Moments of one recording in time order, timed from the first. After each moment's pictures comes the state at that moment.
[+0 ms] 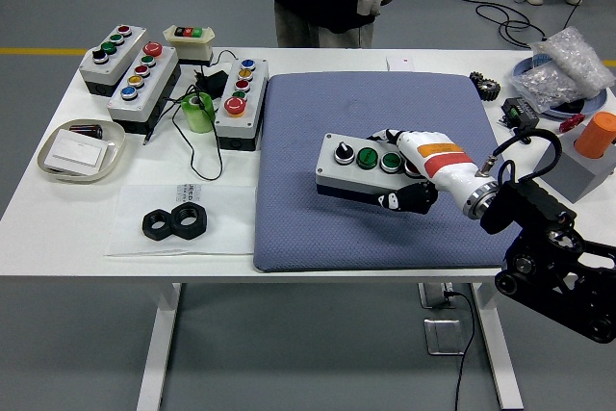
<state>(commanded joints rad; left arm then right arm) -0.13 0.14 -0.43 -0.26 0.48 0.35 0.28 0.83 -0.41 0.28 1.29 -1.61 -0.38 -0.16</state>
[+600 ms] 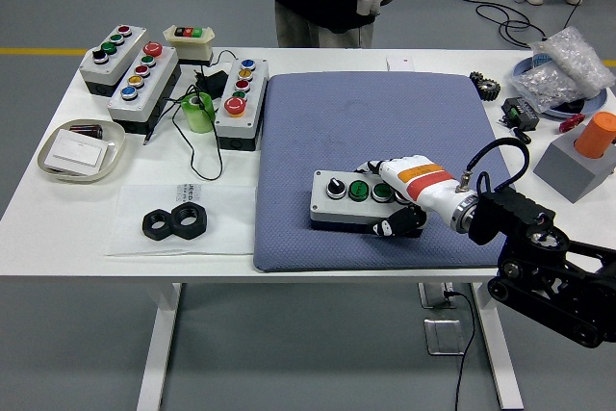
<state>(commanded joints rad) -0.12 0.14 -0.45 -0.26 0.53 0.35 0.29 0.81 -0.38 0.32 1.22 -1.72 -0.25 -0.11</state>
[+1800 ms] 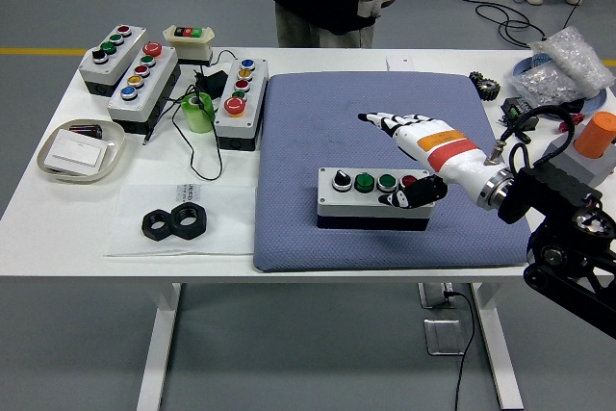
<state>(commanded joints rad) -0.13 0.14 -0.44 -0.26 0.49 0.35 0.28 0.73 -0.53 0.55 1.51 -1.75 -0.25 -0.16</state>
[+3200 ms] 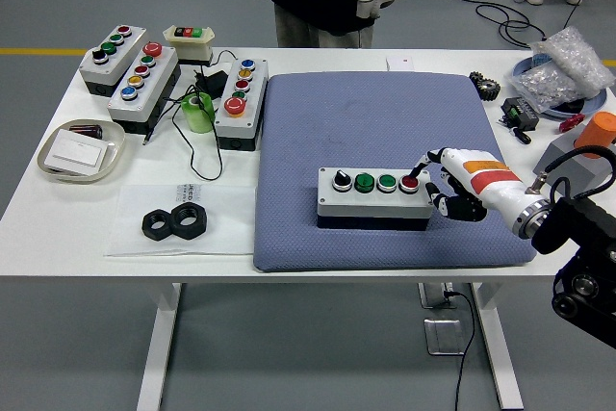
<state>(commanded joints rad) -0.12 0.14 -0.45 -0.26 0.52 0.35 0.28 0.65 -0.59 0.48 1.48 -1.63 -0.29 -0.21</state>
